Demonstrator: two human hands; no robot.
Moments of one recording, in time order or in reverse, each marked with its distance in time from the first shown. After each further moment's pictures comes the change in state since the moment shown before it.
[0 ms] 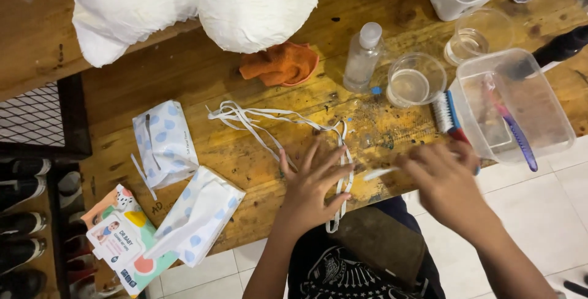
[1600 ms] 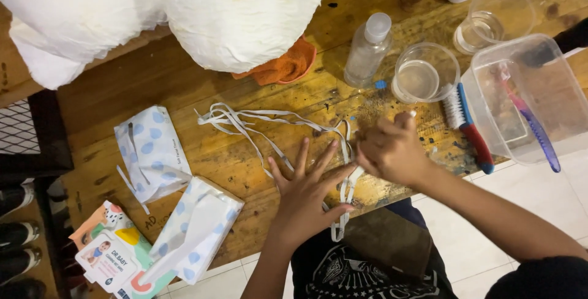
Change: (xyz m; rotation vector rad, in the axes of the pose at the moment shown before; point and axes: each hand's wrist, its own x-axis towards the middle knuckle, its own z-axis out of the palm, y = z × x) left_hand 0.005 -0.009 -0.016 0.004 -0.269 -0.120; right_hand 0.082 -0.020 0.071 0.362 0.175 -0.330
